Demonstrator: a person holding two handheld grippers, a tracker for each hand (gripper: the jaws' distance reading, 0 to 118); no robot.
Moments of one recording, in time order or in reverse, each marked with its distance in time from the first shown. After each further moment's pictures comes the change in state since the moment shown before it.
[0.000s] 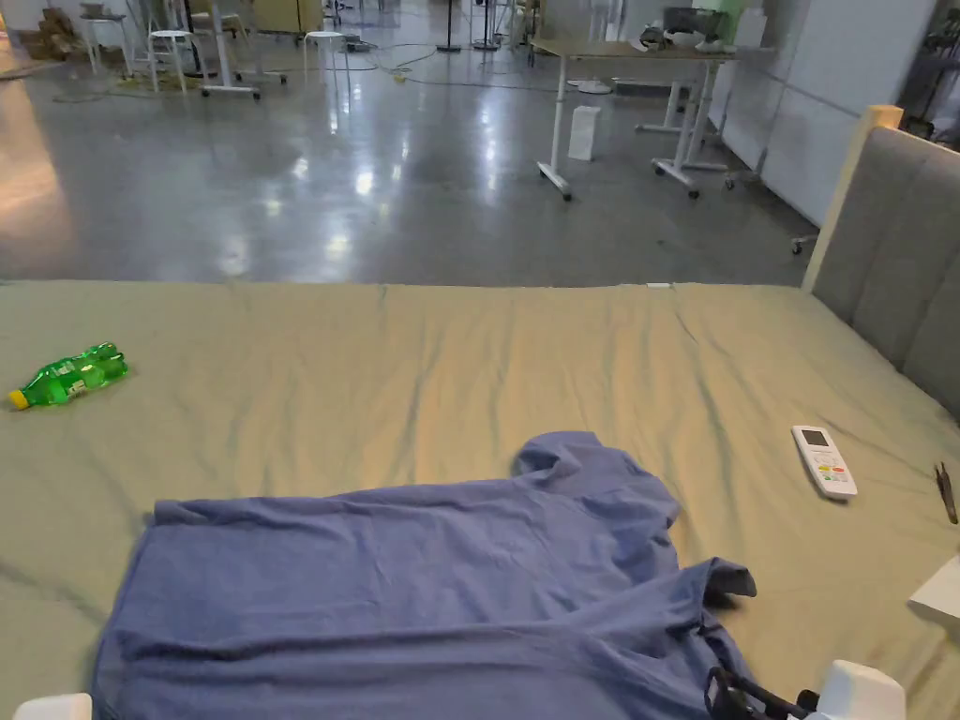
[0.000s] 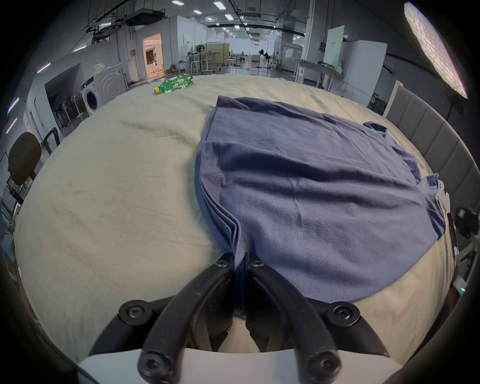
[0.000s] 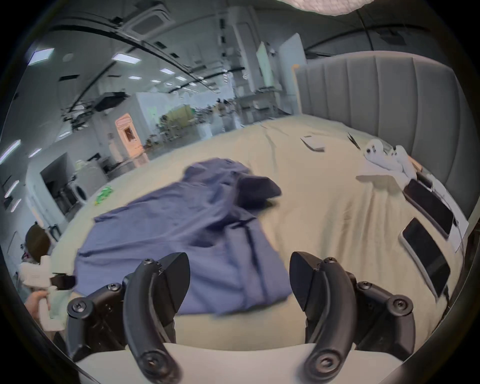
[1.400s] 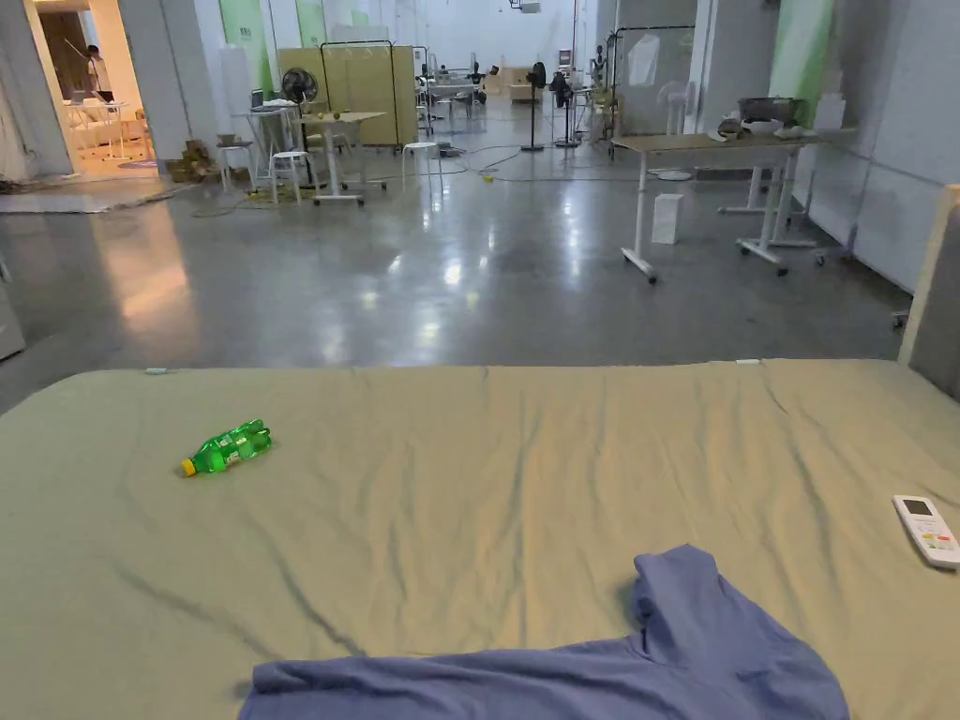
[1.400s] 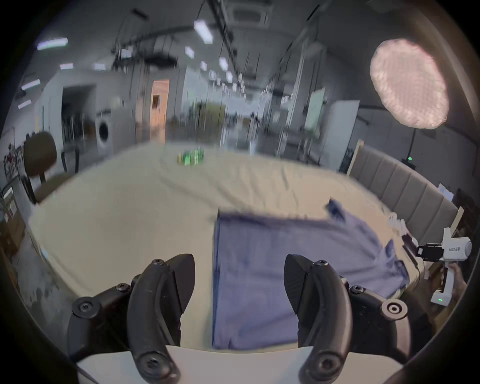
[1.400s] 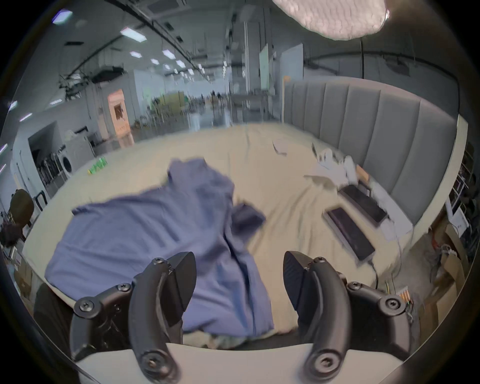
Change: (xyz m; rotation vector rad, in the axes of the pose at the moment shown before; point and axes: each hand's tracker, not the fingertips) left arm -0.039 -0.084 0.250 0.509 -0.081 0.029; right arm -0.007 -0.036 0.195 0.082 -0.074 0.179
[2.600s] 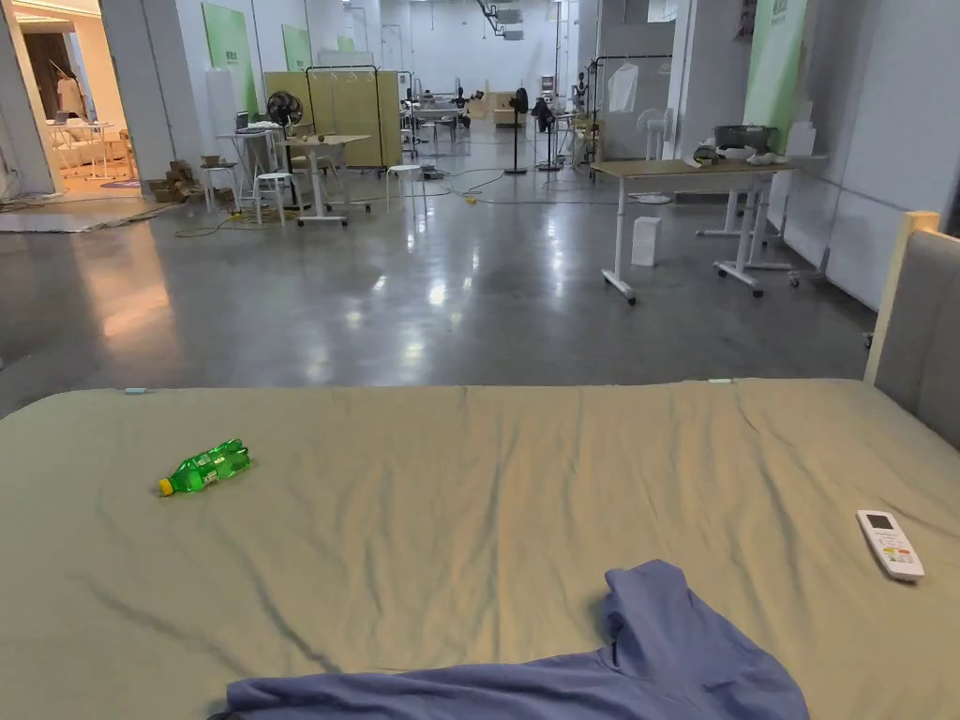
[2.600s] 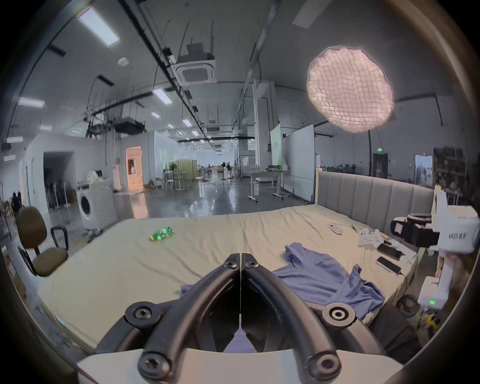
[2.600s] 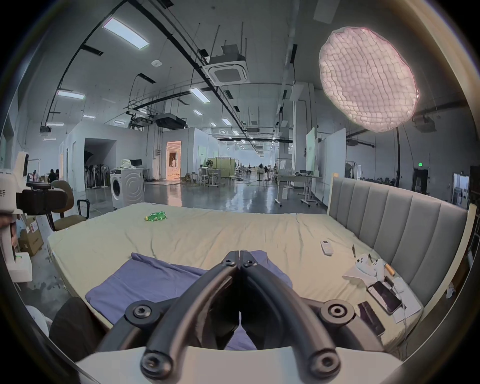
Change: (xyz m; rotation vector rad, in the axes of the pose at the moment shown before) left arm 0.116 0.057 0.072 0.210 -0.121 -0.175; right arm -0.077 0.051 0.093 0.439 0.235 0.173
